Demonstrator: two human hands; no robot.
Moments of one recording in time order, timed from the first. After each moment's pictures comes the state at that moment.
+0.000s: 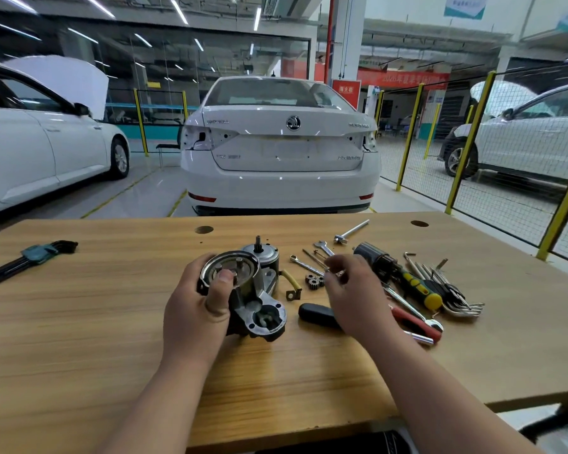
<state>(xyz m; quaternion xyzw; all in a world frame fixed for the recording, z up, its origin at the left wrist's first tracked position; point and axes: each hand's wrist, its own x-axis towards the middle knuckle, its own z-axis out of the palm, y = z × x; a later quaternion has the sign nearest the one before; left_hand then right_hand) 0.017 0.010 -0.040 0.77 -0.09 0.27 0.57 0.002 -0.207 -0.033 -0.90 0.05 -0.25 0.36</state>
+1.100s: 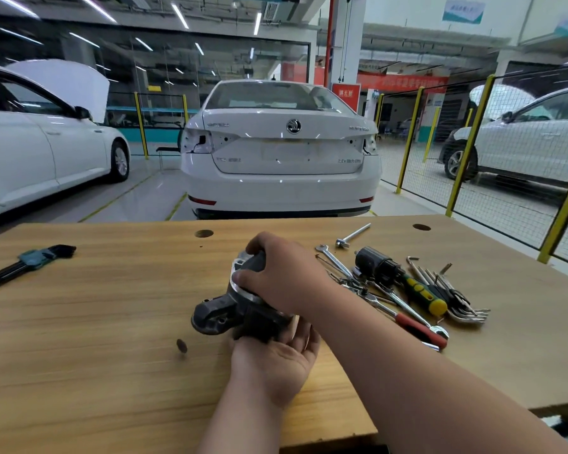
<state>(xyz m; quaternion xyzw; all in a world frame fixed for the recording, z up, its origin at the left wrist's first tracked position) -0.006 -0.065 -0.044 0.17 0.20 -0.22 0.94 0.020 -0.130 0.026 -0.95 -0.08 -0.14 0.27</state>
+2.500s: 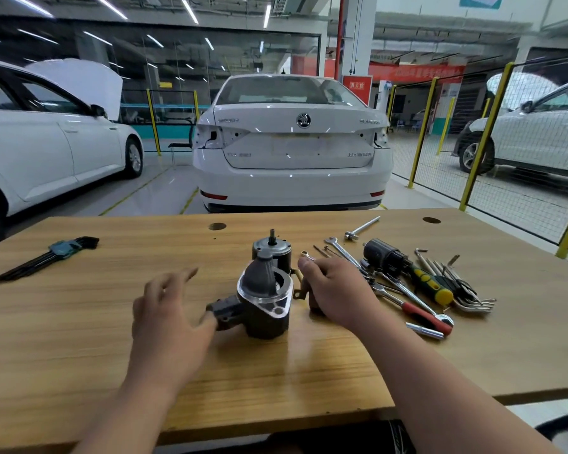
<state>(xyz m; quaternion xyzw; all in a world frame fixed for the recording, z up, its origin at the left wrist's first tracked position) -0.012 0.058 -0.041 0.90 -0.02 0.25 0.37 0.004 -0.176 -0.019 -0.89 0.00 -0.14 0.42</state>
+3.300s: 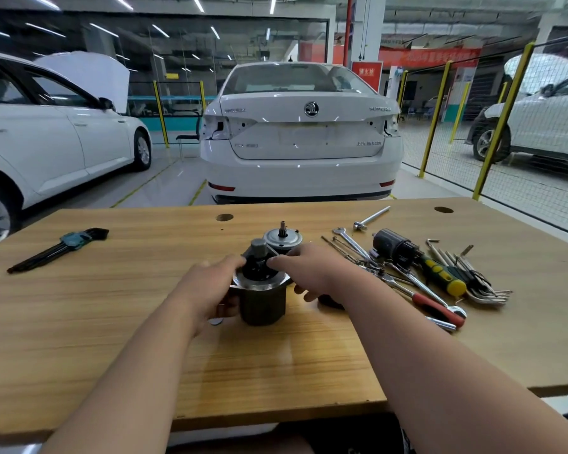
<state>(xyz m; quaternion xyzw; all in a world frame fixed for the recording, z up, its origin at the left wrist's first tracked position) 0.032 0.031 -0.011 0.74 0.06 -0.08 0.66 0.035 -0.147 0.001 -0.91 0.00 0.06 0.40</state>
